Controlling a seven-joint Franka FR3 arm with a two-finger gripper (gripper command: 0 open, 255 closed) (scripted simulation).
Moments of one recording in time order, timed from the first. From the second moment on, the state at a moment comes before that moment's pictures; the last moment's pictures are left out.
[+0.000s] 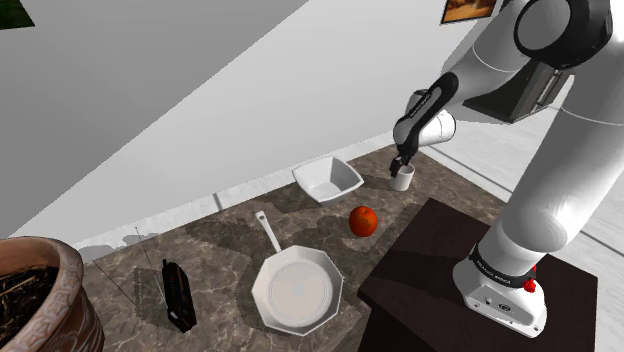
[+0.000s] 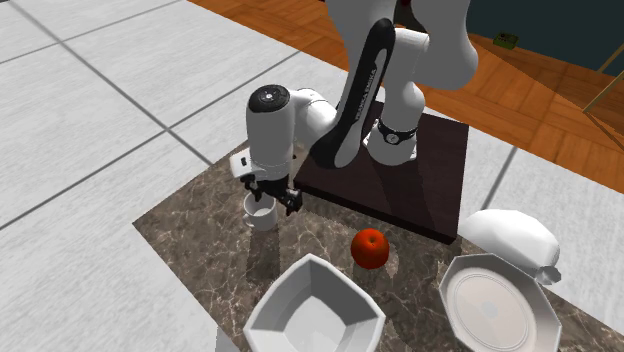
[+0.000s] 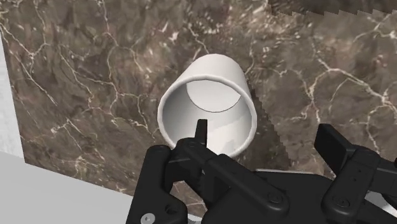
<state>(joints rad) -0.11 0.10 -0.40 -2.63 0.04 2.81 -0.53</state>
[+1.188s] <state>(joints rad) -0.18 0.24 -0.32 -2.59 0.21 2.92 -0.66</state>
